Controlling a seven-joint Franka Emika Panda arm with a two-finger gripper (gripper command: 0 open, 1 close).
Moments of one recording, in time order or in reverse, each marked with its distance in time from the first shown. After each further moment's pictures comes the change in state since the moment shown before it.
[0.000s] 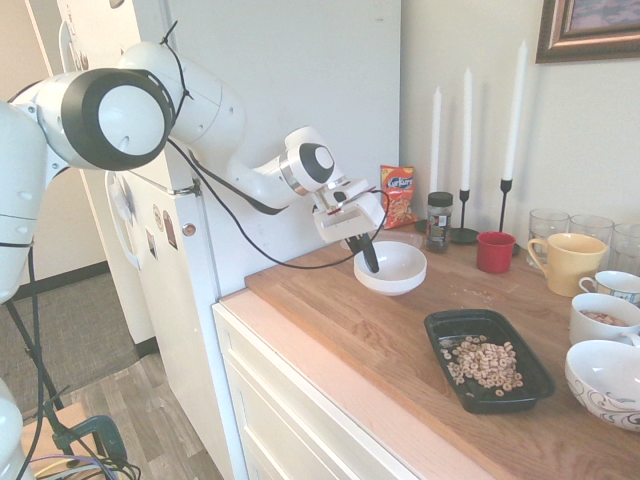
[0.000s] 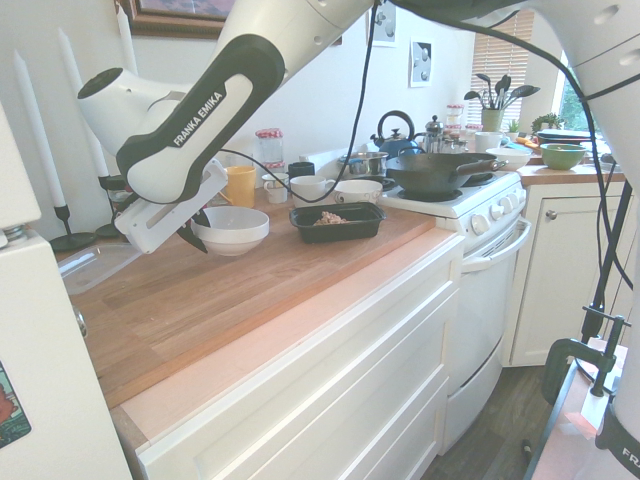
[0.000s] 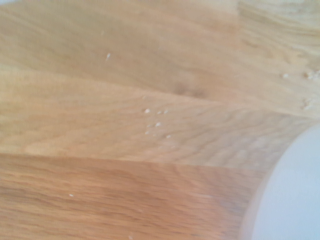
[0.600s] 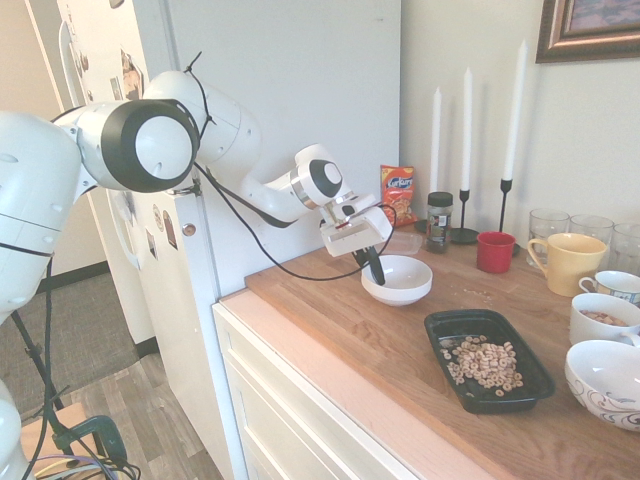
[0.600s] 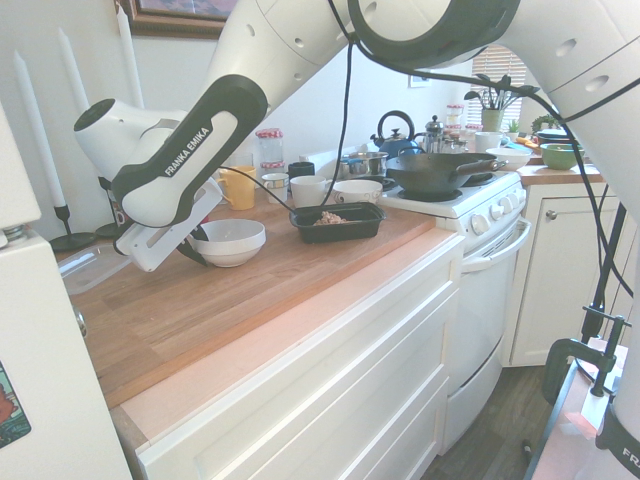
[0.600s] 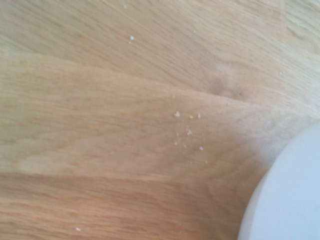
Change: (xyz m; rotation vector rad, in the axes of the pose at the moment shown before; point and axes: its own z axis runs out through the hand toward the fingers) arm 0.000 -0.019 0.027 -0.034 0.003 -0.033
